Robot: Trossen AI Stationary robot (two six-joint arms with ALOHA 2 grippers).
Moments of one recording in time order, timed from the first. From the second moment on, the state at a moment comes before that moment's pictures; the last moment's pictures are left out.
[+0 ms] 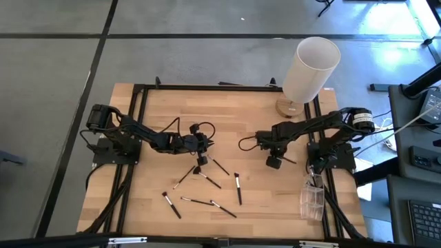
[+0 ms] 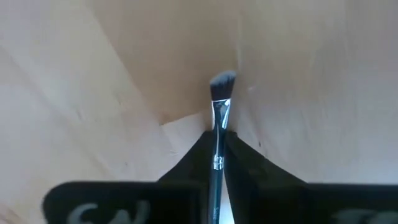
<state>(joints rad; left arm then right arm) -0.06 1.63 0.57 0.49 -0.40 -0.08 -0.06 1.58 0.75 -0.81 -0.08 0.34</state>
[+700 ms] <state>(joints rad) -0.06 1.63 0.57 0.47 -0.40 -0.09 0.28 0.96 0.76 -0.93 0.22 0.89</state>
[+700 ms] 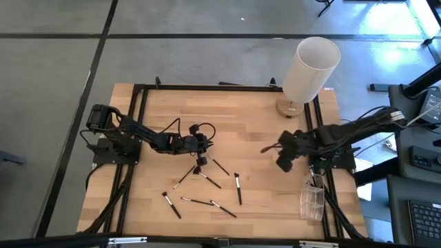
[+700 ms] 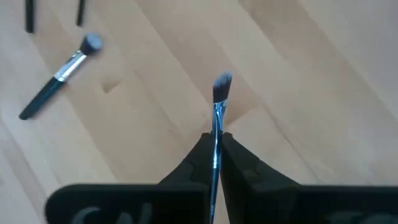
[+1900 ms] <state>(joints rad) -0.07 1.63 0.57 0.42 -0.40 -0.13 0.58 0.79 1.09 -1.46 0.18 1.14</state>
